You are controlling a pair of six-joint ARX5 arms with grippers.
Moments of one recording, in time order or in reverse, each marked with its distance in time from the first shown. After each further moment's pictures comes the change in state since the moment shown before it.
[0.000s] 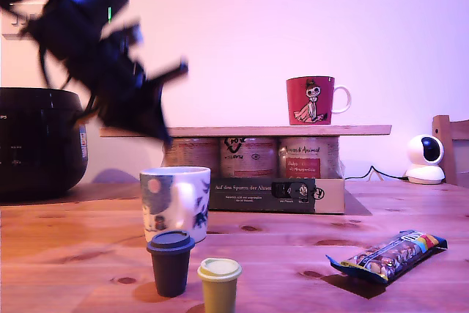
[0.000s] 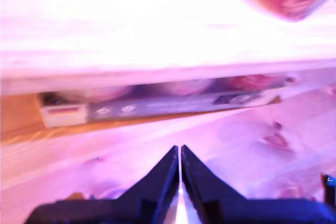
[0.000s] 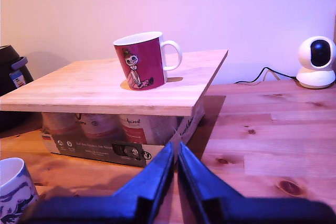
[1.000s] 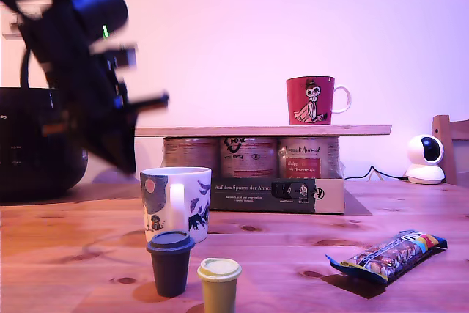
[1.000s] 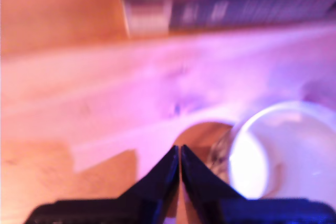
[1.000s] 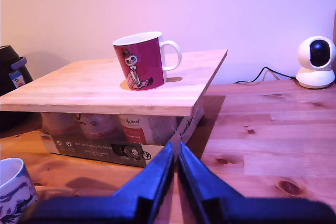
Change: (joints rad) left arm 0.044 0.097 -0.001 -0.236 -0.130 0.100; right arm 0.000 0.000 0.000 0.000 0.000 0.000
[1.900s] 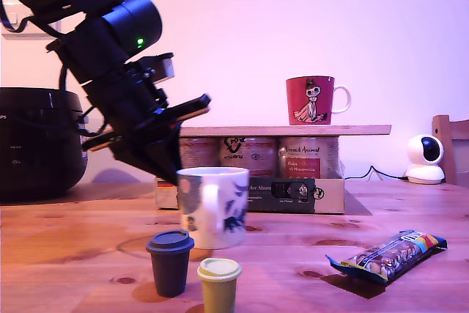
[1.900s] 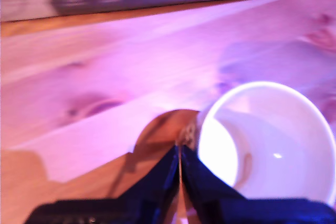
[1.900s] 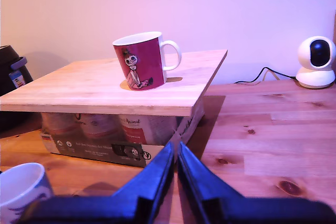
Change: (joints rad) left arm -0.128 0.037 0.000 0.095 0.122 -0.055; right arm 0.000 0.000 0.000 0.000 -0.004 0.000
